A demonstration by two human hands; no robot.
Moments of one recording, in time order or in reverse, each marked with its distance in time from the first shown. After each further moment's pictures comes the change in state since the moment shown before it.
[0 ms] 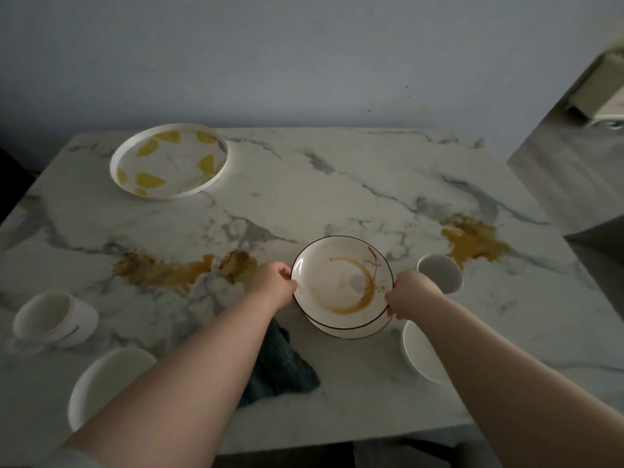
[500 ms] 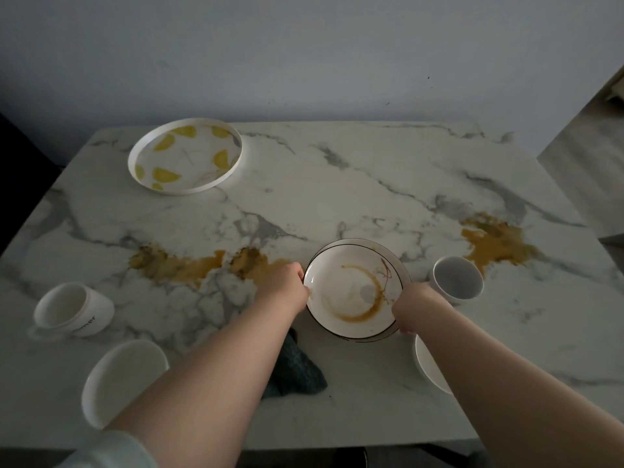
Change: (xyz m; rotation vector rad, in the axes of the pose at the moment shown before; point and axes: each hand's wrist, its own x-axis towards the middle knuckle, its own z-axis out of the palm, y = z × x) left_hand 0.009 -0.003 0.013 0.382 0.019 0.049; right_hand 0.006 0.004 0.020 -0.048 -0.004 0.044
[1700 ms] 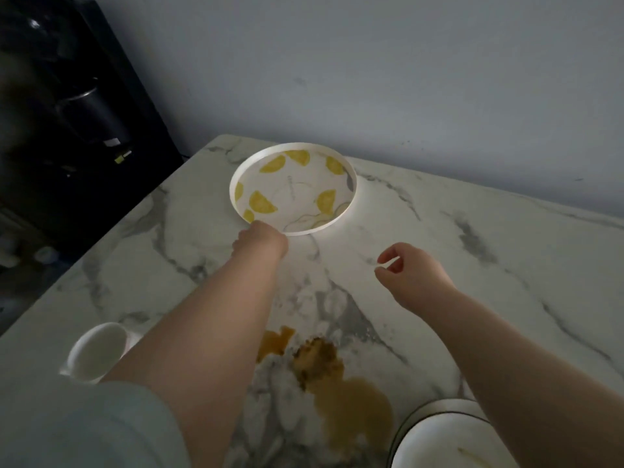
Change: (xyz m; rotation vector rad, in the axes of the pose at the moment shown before) left_hand 0.209 -0.135 -0.157 -0.241 0.284 -0.746; right_hand 0.125 -0.279 0.005 0.042 -0.041 -0.723
